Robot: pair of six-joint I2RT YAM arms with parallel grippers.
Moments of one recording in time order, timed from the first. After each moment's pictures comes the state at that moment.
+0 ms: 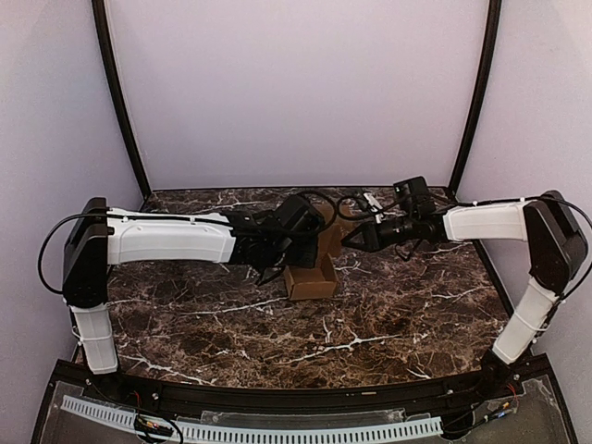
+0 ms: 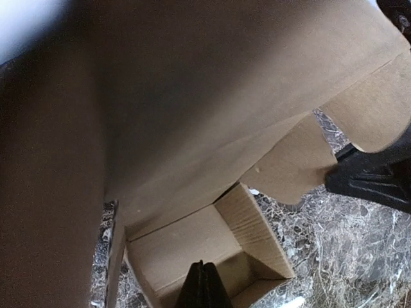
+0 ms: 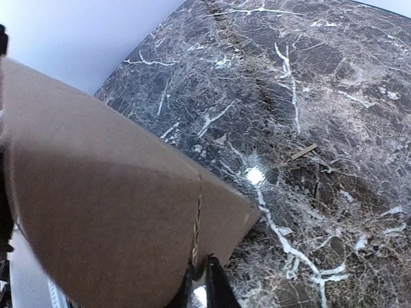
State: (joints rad) left arm -1.04 1.92 1.51 -0.42 -0.46 -0.60; right arm 0.48 1.70 1.03 -0.03 -0.70 0.12
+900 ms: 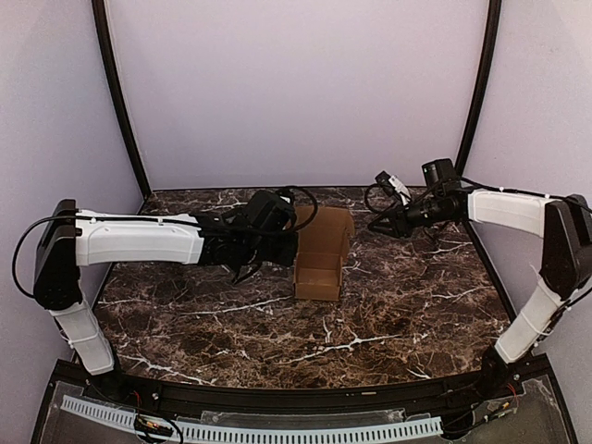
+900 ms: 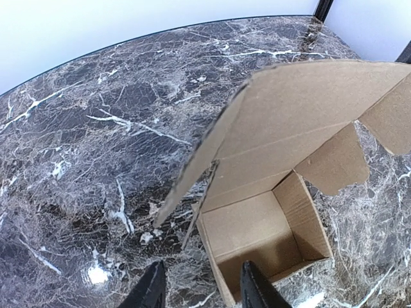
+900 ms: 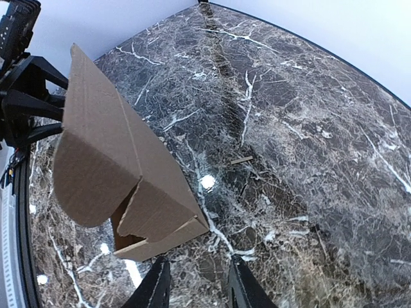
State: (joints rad) left arm -0.99 1.74 1.30 -0.29 -0.43 -0.45; right arm 0.29 1.59 1.11 -0.30 -0.77 -0.29
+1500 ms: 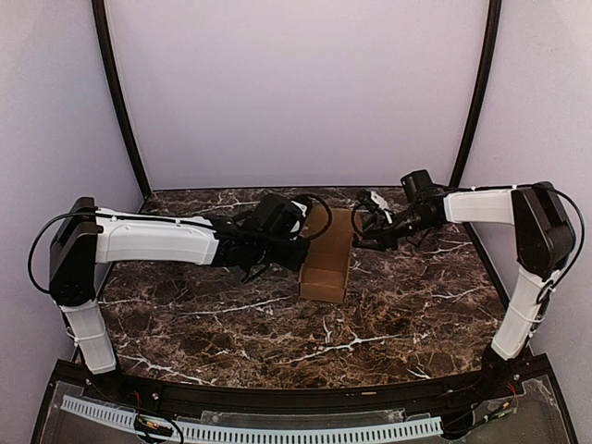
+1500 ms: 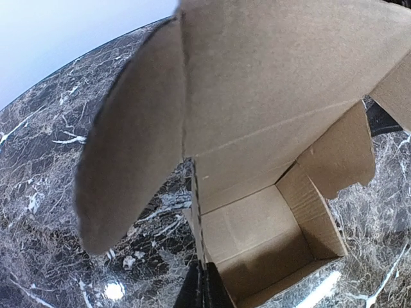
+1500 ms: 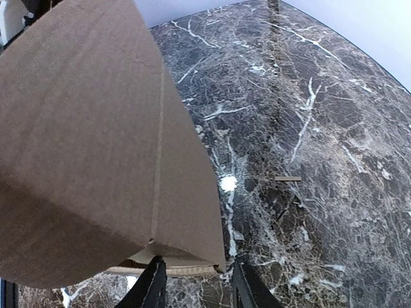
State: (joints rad) left arm -0.97 1.84 1.34 -0.22 -0.32 -0.28; right arm 0.34 1.81 1.19 -0.30 -0.93 -0.57
